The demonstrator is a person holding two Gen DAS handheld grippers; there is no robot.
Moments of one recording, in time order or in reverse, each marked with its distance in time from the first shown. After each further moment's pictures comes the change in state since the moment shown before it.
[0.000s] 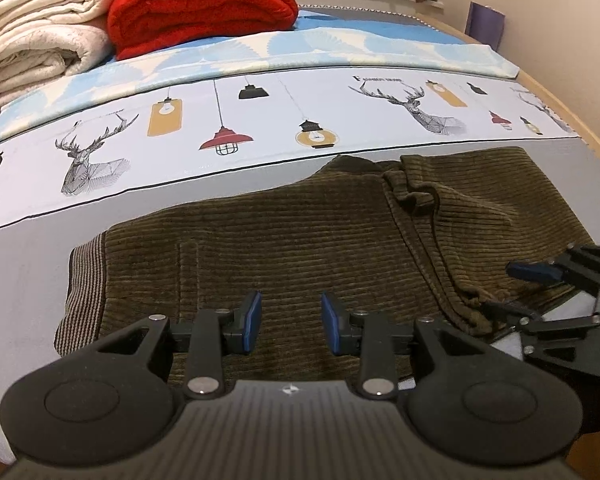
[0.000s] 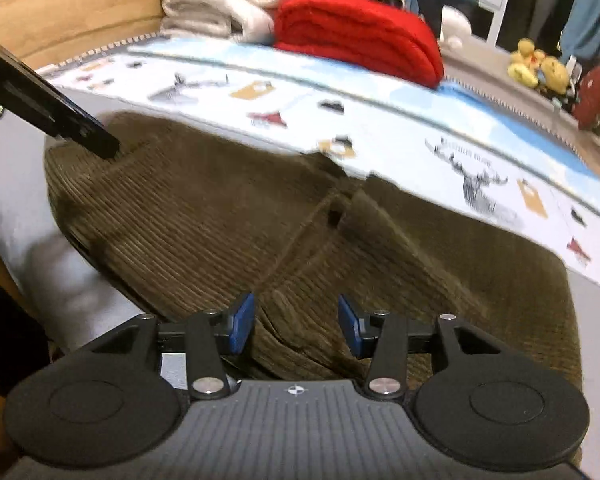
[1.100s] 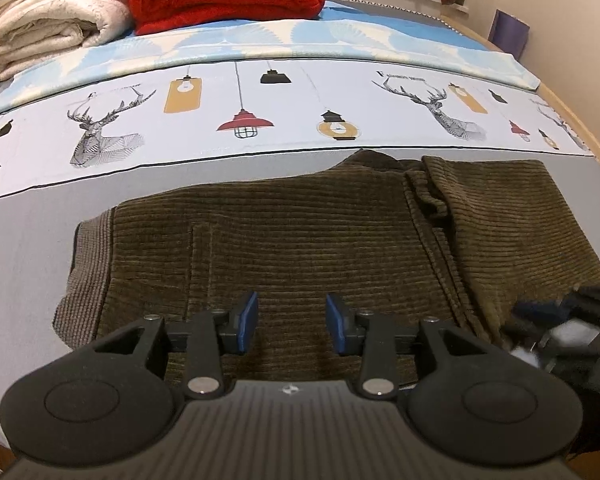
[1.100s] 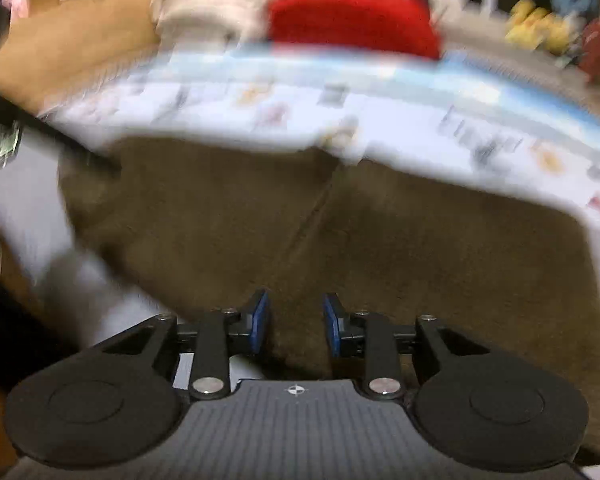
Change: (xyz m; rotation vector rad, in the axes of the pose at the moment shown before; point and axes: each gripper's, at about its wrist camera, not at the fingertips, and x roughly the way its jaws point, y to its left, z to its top) left arm 0.009 0.014 0.000 -0.090 0.034 0.018; right arm -0.003 -0.014 -0.026 0.077 0.043 0.115
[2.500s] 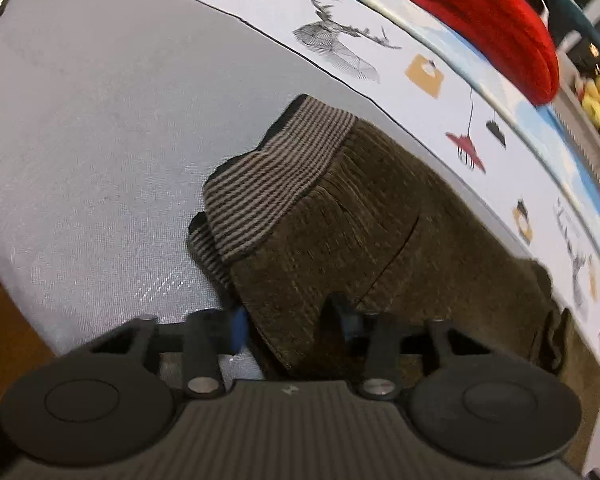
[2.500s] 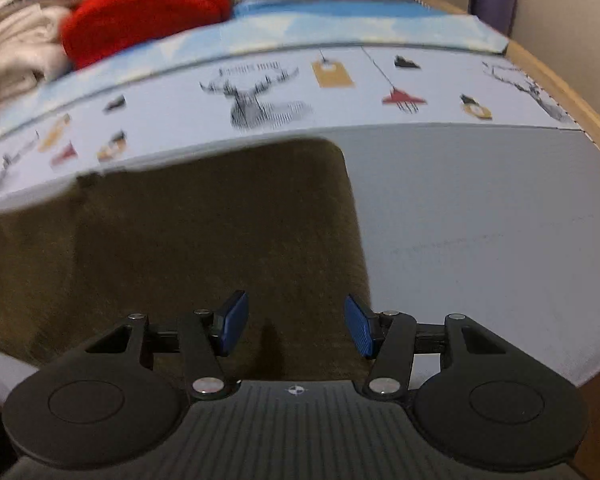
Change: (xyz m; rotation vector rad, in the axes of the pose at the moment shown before) left arm 0.033 0.127 -0.049 -0.783 0.065 0.154; right arm -0.068 -0.177 -0.015 0.454 0.099 -0.307
